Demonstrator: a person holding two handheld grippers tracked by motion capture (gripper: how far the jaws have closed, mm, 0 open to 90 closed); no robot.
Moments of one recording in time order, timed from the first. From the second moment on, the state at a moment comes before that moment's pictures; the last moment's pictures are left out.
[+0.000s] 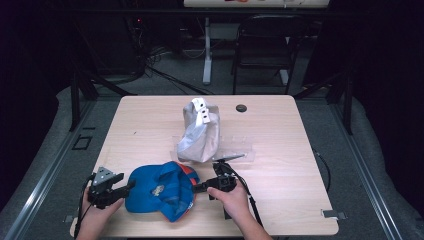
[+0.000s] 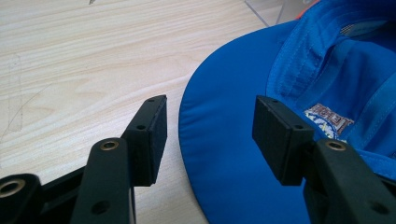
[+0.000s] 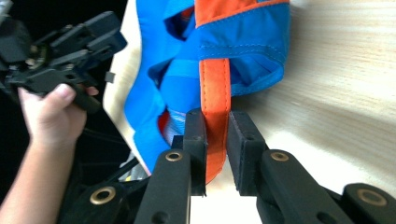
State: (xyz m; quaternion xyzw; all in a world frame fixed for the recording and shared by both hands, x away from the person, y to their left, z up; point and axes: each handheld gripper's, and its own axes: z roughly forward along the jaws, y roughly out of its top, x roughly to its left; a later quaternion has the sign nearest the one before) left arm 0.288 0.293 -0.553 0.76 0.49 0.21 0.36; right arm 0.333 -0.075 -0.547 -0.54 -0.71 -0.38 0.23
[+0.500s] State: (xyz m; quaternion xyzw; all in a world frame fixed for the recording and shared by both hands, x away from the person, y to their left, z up) left arm 0.288 0.293 -0.553 0.76 0.49 0.21 0.37; right arm 0.340 -0.096 -0.516 -0.54 -0.69 -0.38 0.29
